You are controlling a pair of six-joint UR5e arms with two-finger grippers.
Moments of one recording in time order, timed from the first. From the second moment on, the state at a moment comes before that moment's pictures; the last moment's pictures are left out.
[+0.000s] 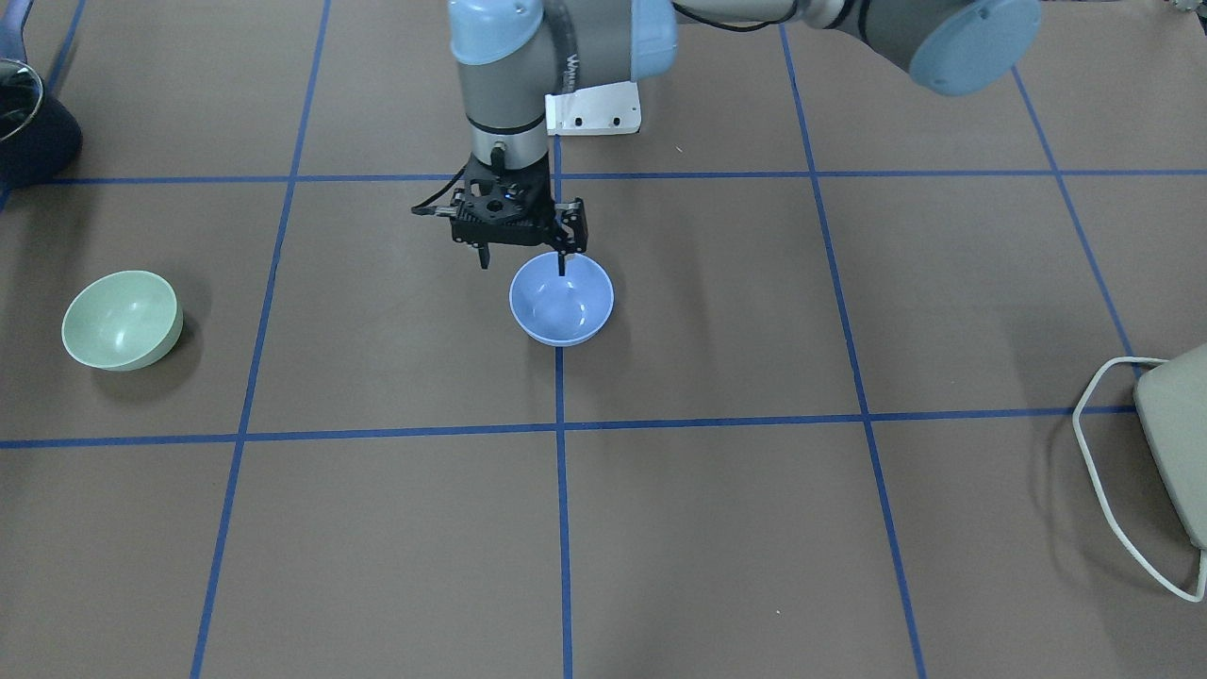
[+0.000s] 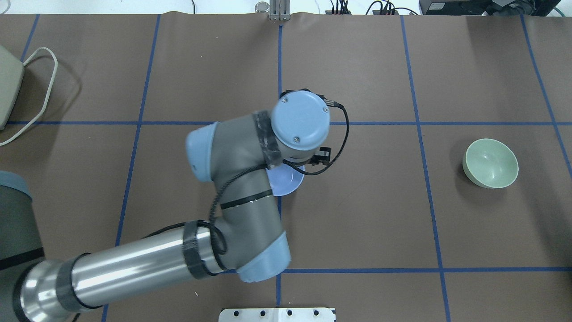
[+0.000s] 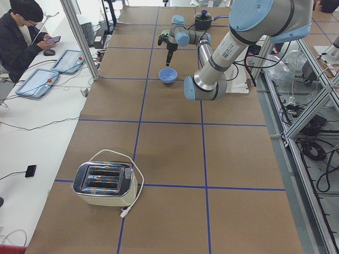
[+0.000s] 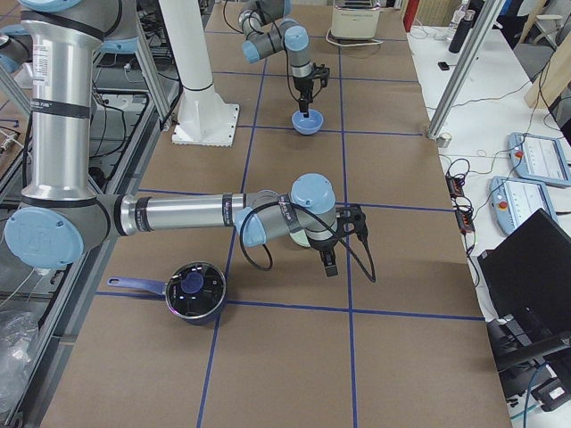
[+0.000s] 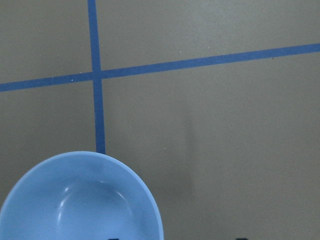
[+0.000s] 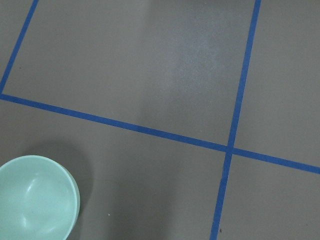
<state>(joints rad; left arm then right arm) -0.49 -2.49 -1.64 -1.40 -1.72 -1.05 1.49 -1.67 1.76 -1.26 2.37 0.15</state>
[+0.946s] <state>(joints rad) -1.25 -1.80 -2.04 -1.23 -2.13 0.05 1.21 -1.67 1.95 -1.26 2.21 0.68</state>
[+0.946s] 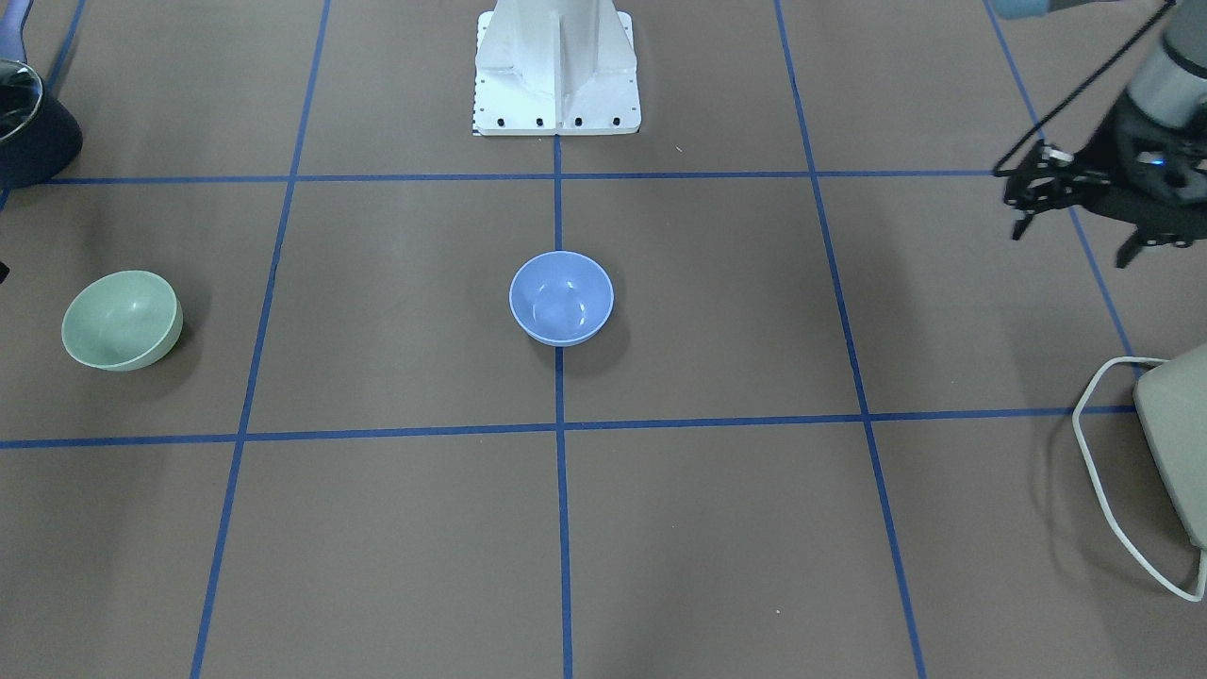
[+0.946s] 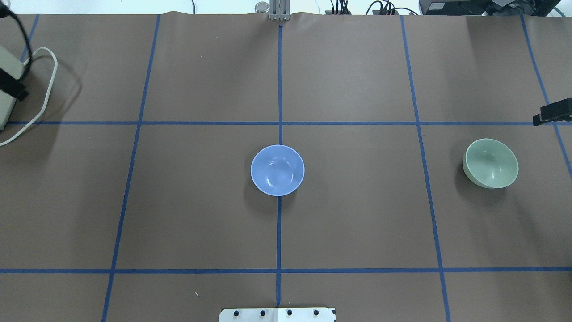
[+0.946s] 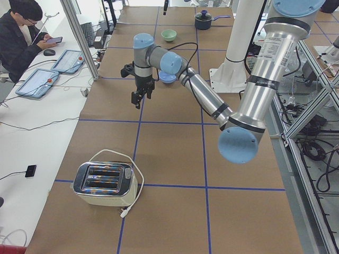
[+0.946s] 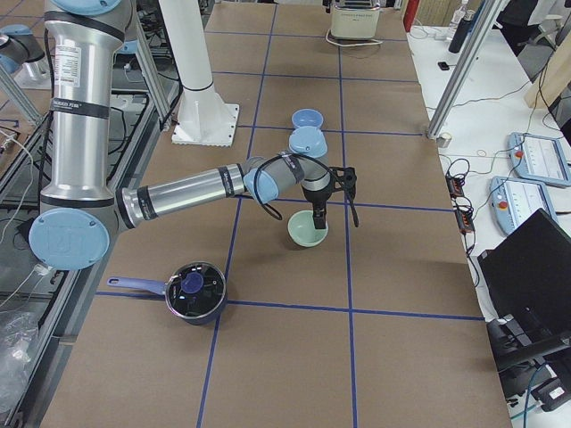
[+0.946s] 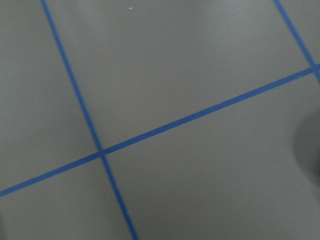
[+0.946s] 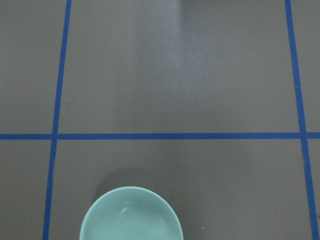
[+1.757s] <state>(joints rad) -1.60 -1.59 -1.92 -1.36 -2.29 0.33 1.09 -1.68 1.72 -0.99 2.14 0.68</state>
